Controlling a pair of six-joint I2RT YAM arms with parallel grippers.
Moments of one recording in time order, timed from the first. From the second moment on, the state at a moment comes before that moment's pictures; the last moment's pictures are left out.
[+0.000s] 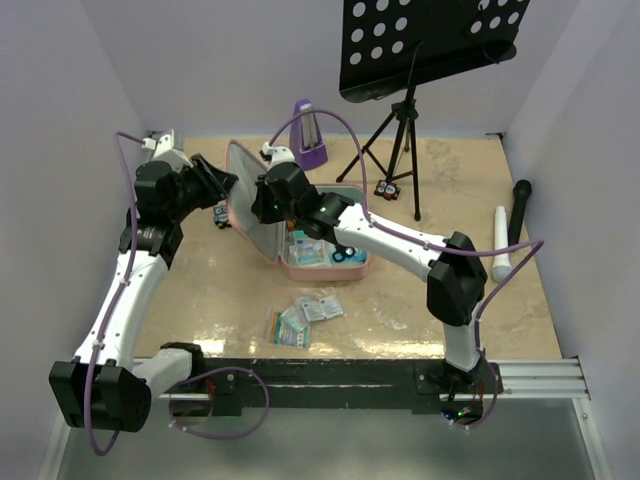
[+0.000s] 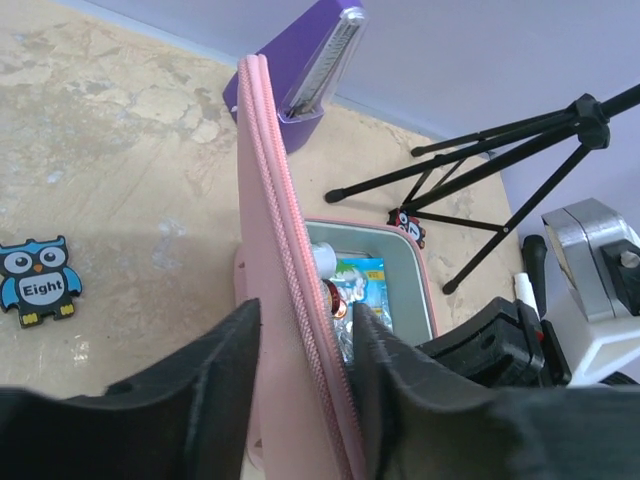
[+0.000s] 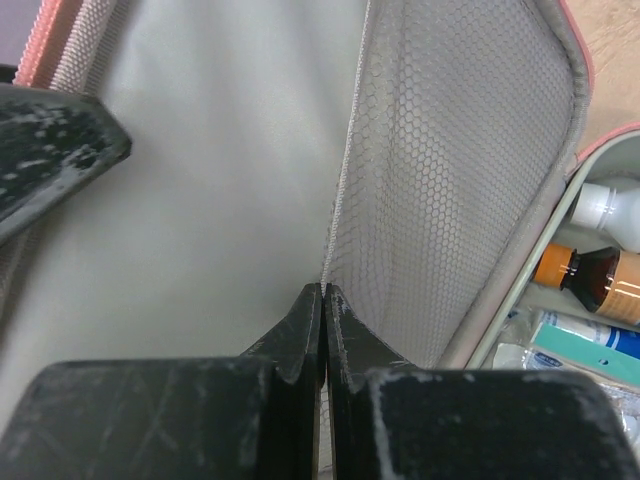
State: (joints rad) left arm -0.07 1.08 1.00 -0.18 0.26 -0.58; right arm 0.95 1.94 1.73 -0.26 0.17 0.56
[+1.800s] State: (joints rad) left arm -0.09 1.05 1.07 -0.28 0.45 -0.64; right arm 0.94 1.54 0.97 -0.28 0.45 0.54
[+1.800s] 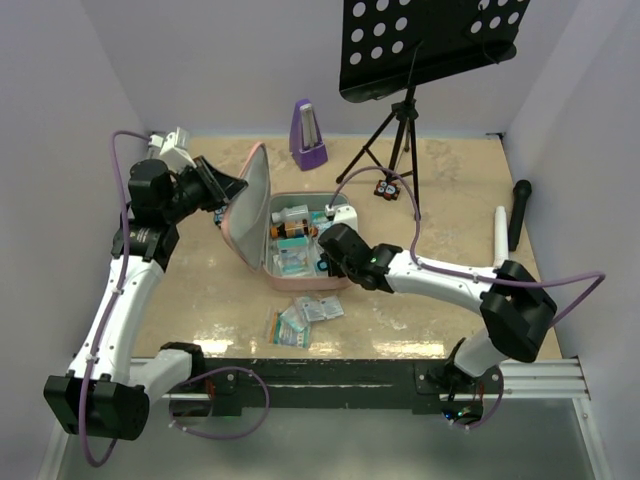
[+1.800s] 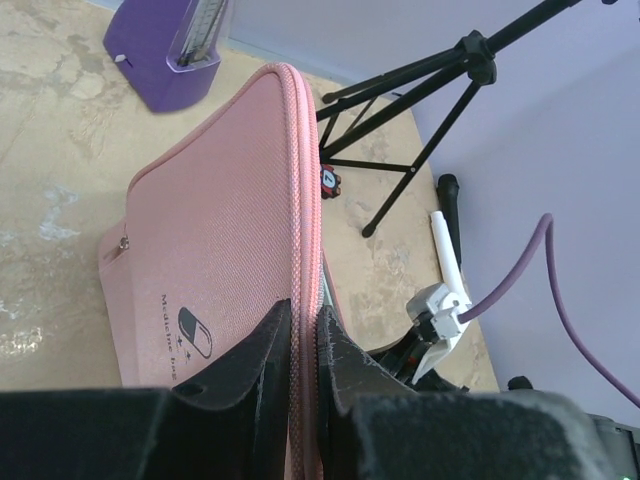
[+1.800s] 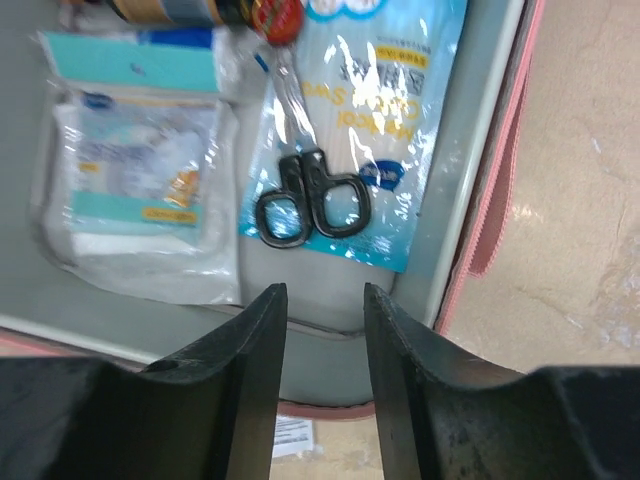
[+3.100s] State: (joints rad) left arm -0.11 1.04 1.02 -0.20 0.46 -0.68; right arm 0.91 1.81 1.63 -0.31 0.25 0.69
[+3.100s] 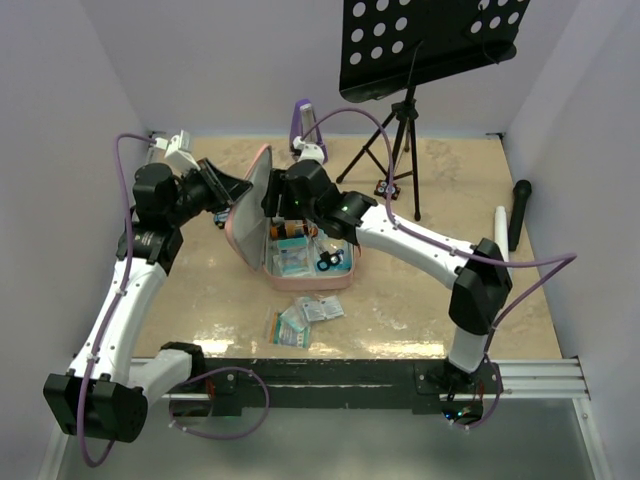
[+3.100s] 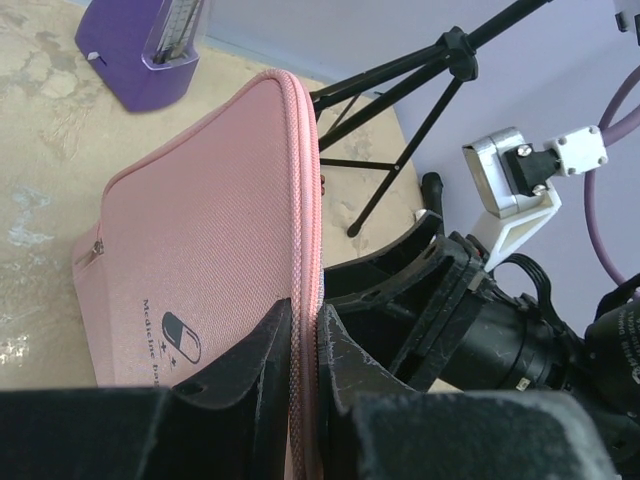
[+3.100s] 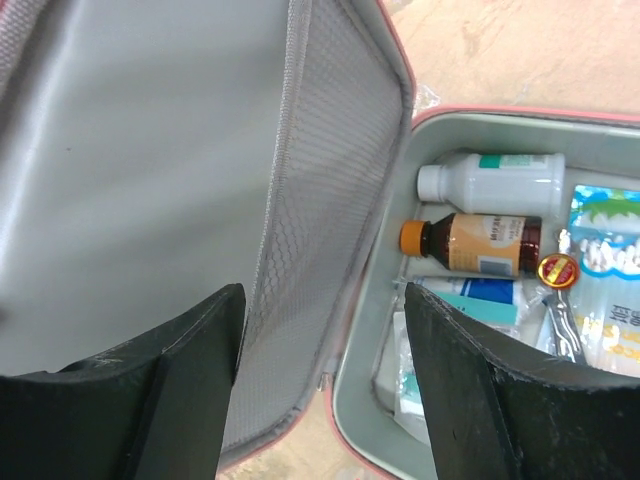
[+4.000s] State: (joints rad) left arm -0.11 1.02 0.99 -0.18 0.42 -0.68; right arm 1.37 1.26 0.81 -0.27 0.38 0.60
